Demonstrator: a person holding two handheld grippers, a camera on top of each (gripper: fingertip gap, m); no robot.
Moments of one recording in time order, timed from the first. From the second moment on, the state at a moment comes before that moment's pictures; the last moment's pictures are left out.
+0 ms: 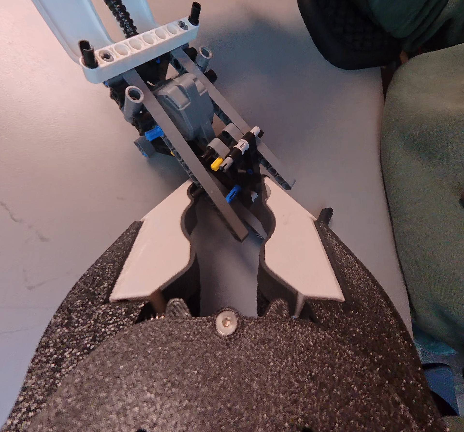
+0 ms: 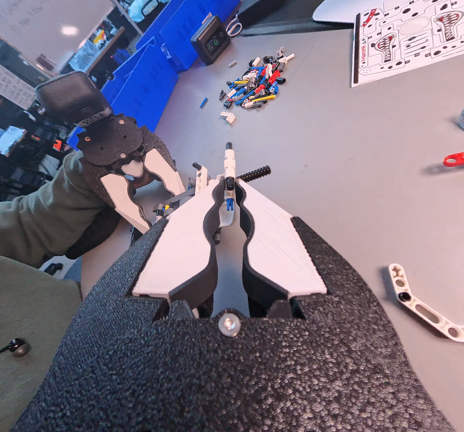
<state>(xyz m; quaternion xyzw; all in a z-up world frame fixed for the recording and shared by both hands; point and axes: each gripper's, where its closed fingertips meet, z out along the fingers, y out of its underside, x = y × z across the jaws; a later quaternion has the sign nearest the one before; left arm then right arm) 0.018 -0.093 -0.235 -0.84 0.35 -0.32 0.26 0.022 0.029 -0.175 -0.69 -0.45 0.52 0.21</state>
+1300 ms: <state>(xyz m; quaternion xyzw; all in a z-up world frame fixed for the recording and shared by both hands) 0.016 -0.064 -0.217 -0.82 0.36 -0.24 0.37 0.040 -0.015 -0.170 -0.66 -0.52 0.51 0.20</state>
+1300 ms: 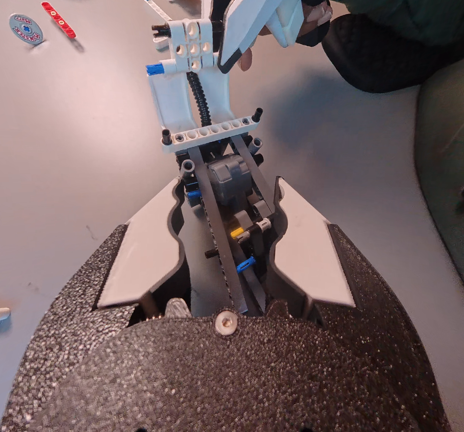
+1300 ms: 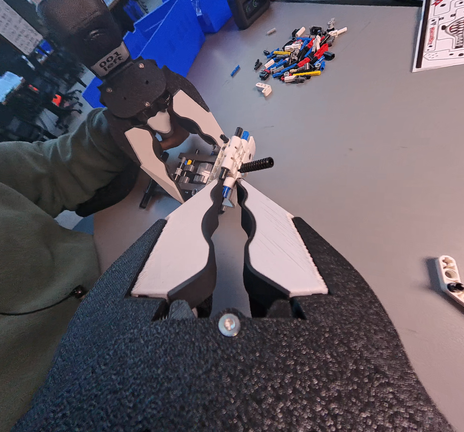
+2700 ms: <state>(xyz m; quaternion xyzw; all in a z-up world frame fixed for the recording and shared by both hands) 0.016 -0.068 -0.213 -0.79 0.37 -0.28 0.39 0.060 -0.027 -0.159 -0.60 -0.53 0.58 0.15</state>
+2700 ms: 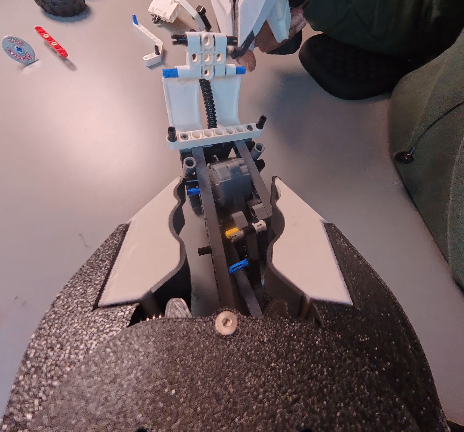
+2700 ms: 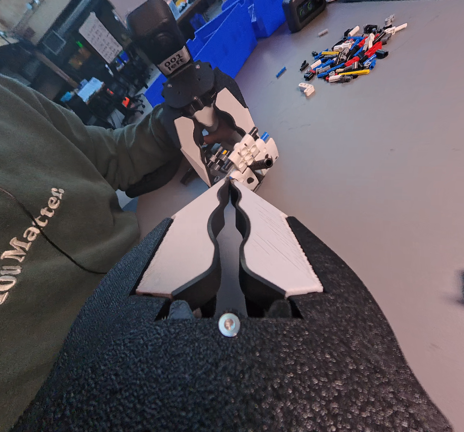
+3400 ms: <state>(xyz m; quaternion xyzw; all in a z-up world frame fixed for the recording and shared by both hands) 0.011 -0.035 -0.213 -0.87 0.21 -0.24 0.38 0.031 -0.032 -0.189 -0.60 -0.62 0.40 0.30</state>
